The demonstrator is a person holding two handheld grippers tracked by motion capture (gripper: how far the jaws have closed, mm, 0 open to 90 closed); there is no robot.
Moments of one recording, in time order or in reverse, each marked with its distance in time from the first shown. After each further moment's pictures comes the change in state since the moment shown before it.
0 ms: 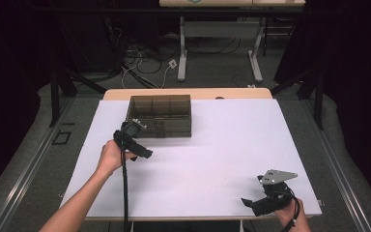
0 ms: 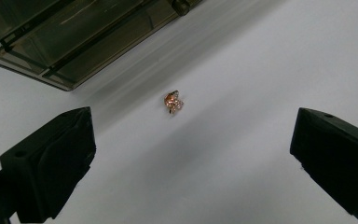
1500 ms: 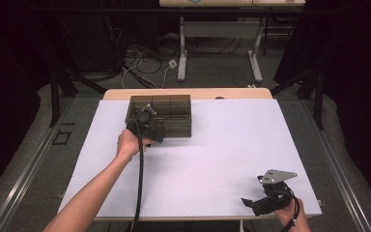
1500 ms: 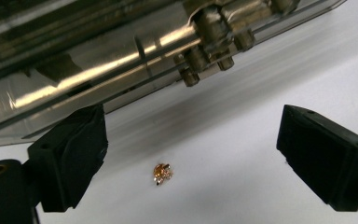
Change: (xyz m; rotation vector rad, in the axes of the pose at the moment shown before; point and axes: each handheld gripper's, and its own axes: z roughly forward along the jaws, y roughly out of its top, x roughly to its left) left arm 0.001 0.055 0.025 0.039 0.011 -0.191; right arm -0.001 -0.001 0.002 0.006 0.006 0.013
